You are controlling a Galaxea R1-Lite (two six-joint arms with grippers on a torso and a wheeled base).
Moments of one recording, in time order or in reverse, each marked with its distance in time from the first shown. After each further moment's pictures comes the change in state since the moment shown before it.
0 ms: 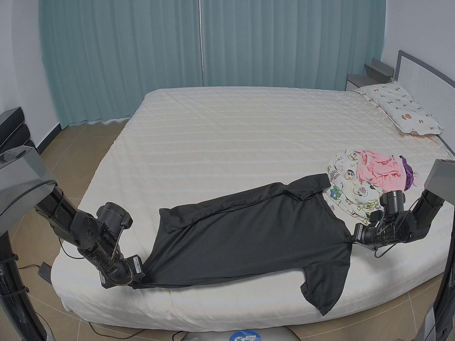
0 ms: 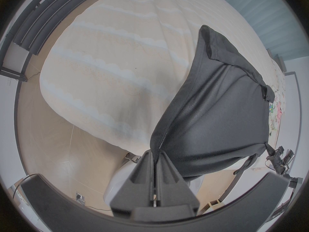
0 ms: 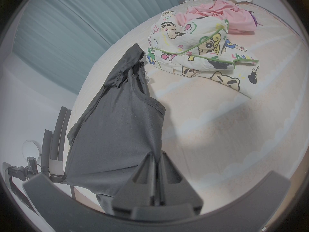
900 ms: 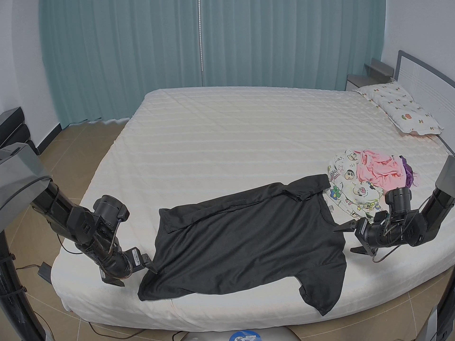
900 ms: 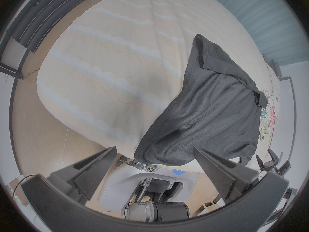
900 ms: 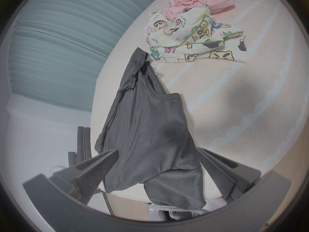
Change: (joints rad) left arm 0.008 -0.021 -0.030 -0.006 -0.044 -0.016; right arm 0.047 -0.154 0.134 -0.029 0.102 0.328
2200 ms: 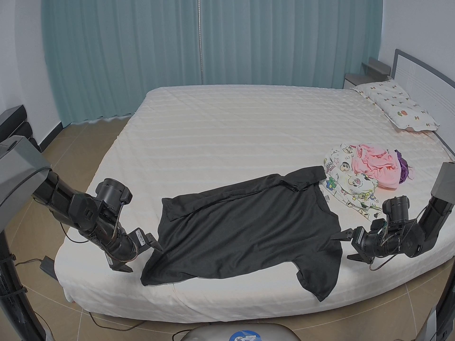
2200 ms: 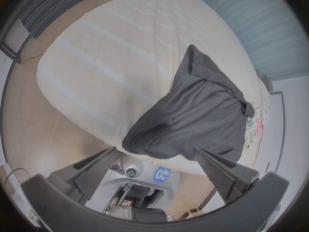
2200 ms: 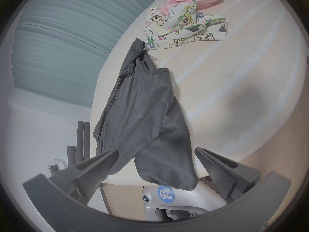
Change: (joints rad) left arm -0.003 0.002 -0.130 0.005 -0.037 -0.151; right arm 0.031 0.021 0.089 -0.115 -0.009 -0.003
